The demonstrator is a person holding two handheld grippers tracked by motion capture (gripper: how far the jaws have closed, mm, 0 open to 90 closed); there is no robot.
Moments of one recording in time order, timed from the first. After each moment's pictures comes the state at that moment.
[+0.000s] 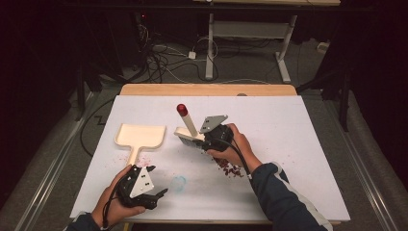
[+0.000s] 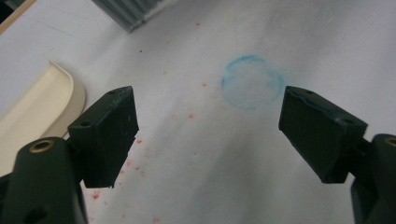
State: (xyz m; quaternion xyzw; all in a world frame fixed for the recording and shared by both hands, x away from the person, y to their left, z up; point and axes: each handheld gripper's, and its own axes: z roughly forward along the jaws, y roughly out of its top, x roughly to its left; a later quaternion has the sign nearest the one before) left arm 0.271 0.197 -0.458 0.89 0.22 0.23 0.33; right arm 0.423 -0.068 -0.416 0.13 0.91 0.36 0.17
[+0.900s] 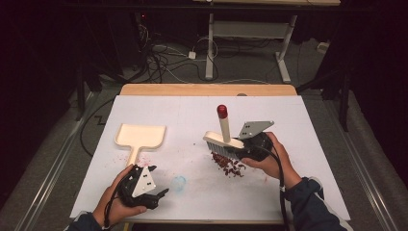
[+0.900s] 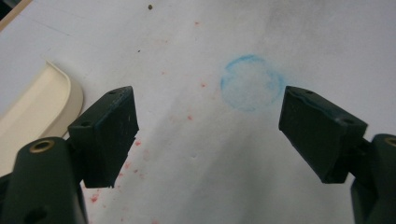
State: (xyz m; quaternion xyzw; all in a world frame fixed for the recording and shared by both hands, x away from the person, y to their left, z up) left arm 0.273 0.193 -0.458 0.89 0.22 0.23 0.33; right arm 0.381 -0.159 -0.384 0.18 0.89 0.38 0.16
